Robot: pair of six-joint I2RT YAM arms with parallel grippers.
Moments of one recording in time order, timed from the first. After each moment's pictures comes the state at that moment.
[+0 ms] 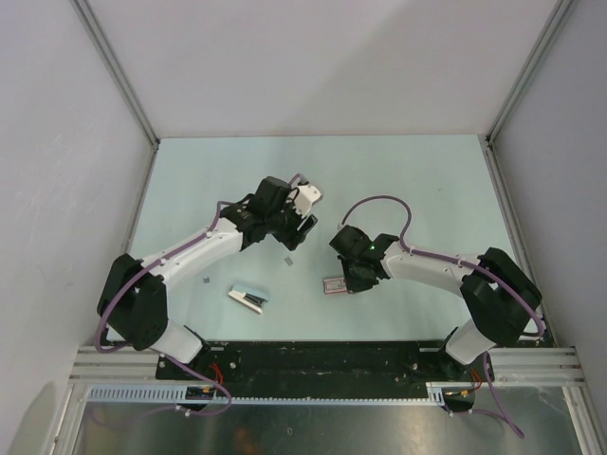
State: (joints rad) left arm -0.64 1.50 1.10 -0.40 0.08 0.22; right arm 0.86 1.57 0.95 -0.62 0.10 0.61
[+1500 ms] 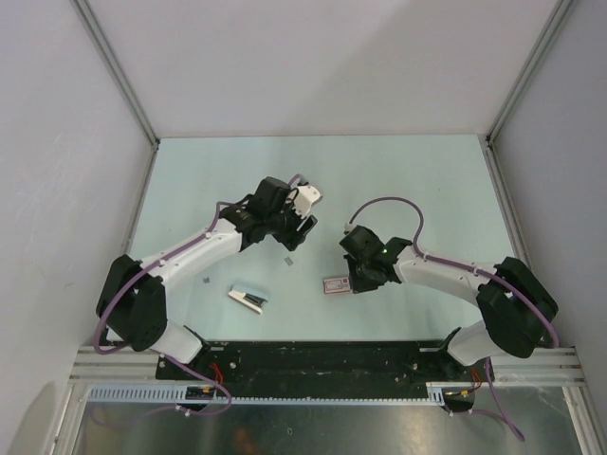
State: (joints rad) left arm -0.64 1.49 1.09 -0.40 0.09 0.22; right arm 0.82 1.47 0.88 -0.57 0.07 0.59
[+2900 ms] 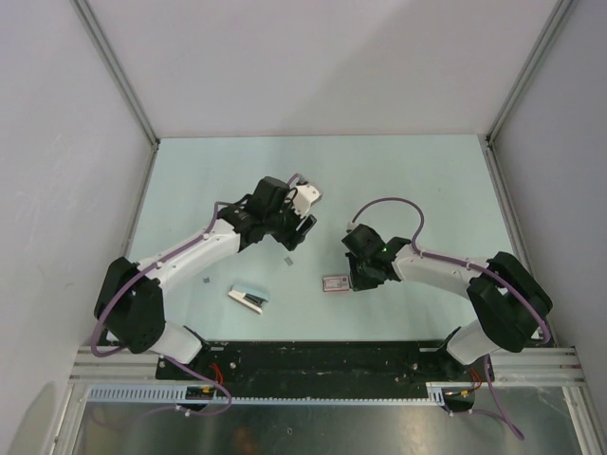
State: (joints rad) left arm -0.64 1.47 1.09 -0.41 0.09 0.22; right arm 0.78 1.51 0.84 -0.49 0.05 0.59
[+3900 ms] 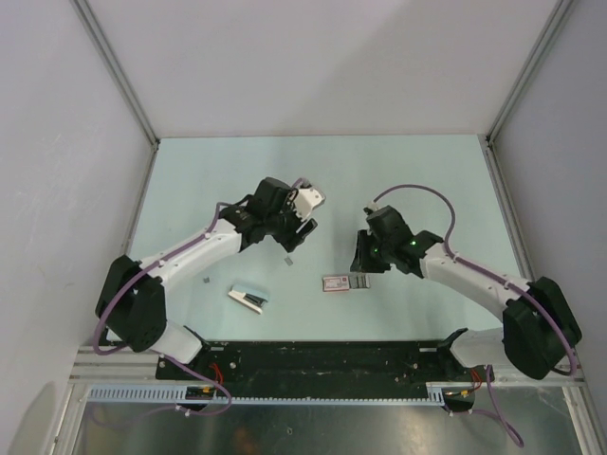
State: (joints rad) left arm -0.64 1.48 1.09 -0.41 0.10 0.27; right arm 0.67 1.34 0.84 -0.45 -0.10 0.62
